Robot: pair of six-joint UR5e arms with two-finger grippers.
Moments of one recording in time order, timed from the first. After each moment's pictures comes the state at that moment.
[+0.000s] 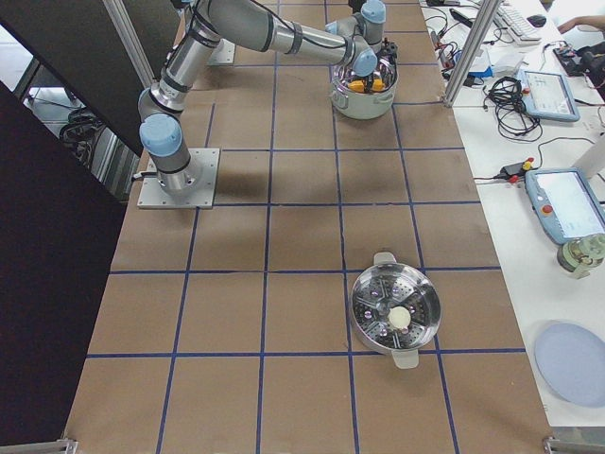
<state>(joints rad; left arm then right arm) -1.38 -2.05 -1.63 -0.96 1.52 0.30 1.90 -0.85 1.28 -2.13 -1.51 0.32</state>
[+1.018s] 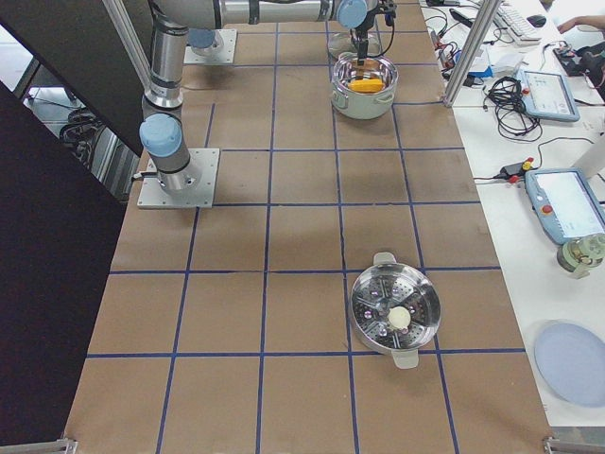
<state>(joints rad) -1.43 -1.74 -1.52 -1.46 1.53 0.24 1.77 -1.25 1.29 -1.67 -1.53 0.23</state>
